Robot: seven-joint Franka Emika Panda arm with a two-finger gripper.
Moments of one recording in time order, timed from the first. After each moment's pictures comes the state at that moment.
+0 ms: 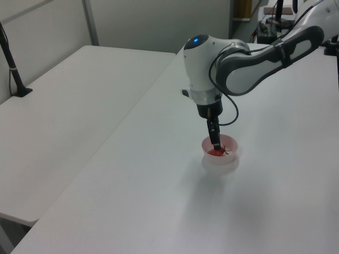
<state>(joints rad) 0.44 0.50 -0.06 -1.54 -0.01 1.86 0.02</state>
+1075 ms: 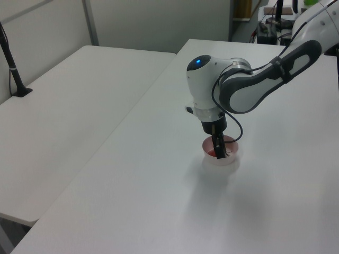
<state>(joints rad) 0.45 0.52 -0.05 -1.63 -0.01 1.94 0.03</state>
